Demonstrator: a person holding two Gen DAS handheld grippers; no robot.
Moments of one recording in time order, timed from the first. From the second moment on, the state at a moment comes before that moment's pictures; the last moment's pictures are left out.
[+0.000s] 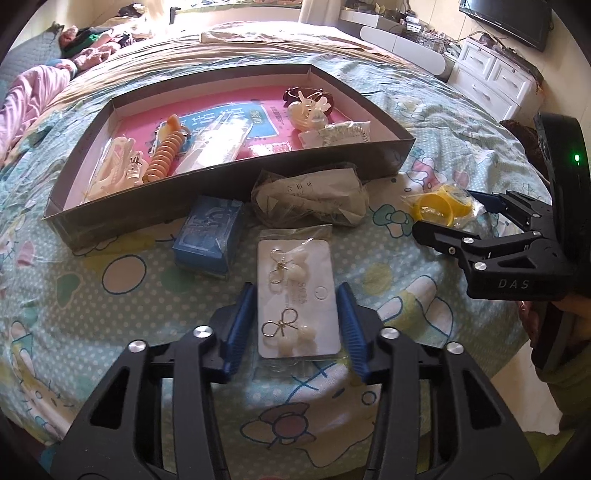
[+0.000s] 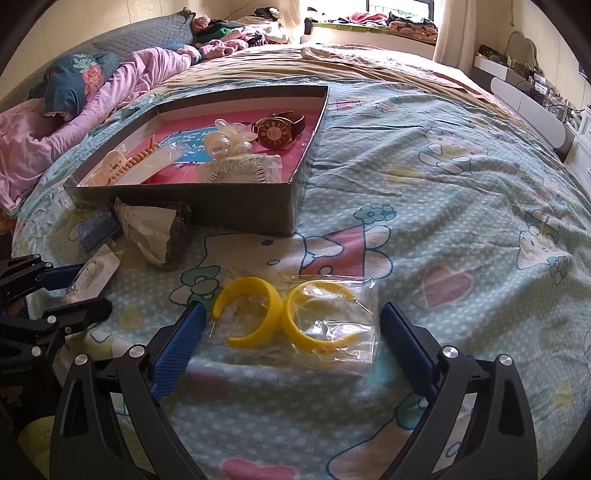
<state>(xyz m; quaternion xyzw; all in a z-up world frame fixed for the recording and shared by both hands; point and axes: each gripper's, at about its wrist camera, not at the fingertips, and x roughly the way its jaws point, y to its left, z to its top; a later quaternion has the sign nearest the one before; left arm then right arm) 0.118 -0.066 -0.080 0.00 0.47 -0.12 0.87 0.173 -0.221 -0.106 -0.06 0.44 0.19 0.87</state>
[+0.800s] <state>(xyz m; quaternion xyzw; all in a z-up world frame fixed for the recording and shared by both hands) 0.104 -0.040 -0.030 -0.04 0.41 -0.11 0.90 0.149 -0.215 -0.054 -0.06 0.39 0.23 0.89</state>
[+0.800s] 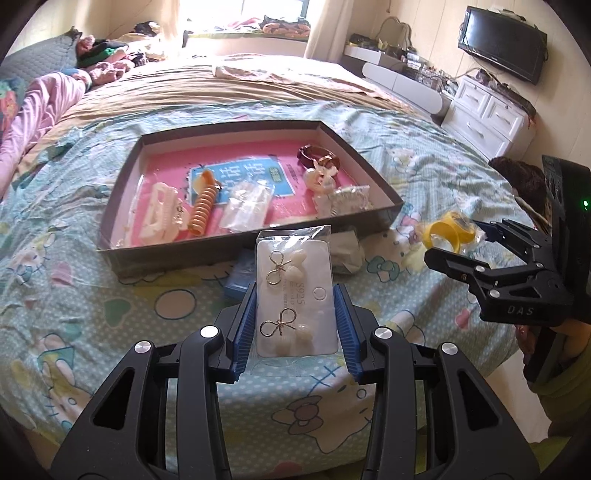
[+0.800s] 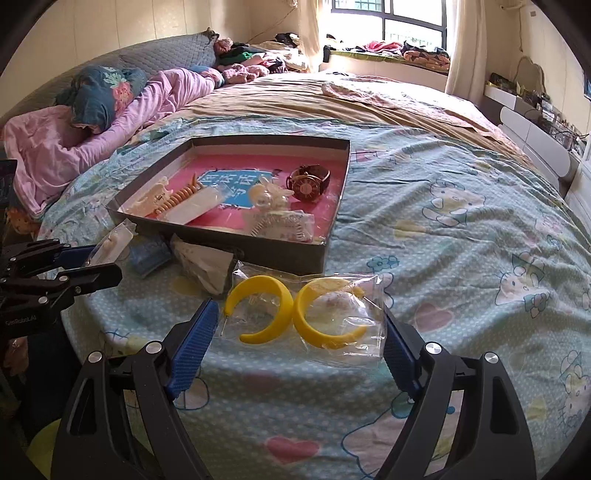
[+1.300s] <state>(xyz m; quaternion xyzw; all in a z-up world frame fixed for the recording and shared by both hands) 0.111 -0.013 -0.019 -0.06 0.39 -0.09 0.91 0.150 -0.188 -0.035 -0.07 0.37 0.26 0.89</state>
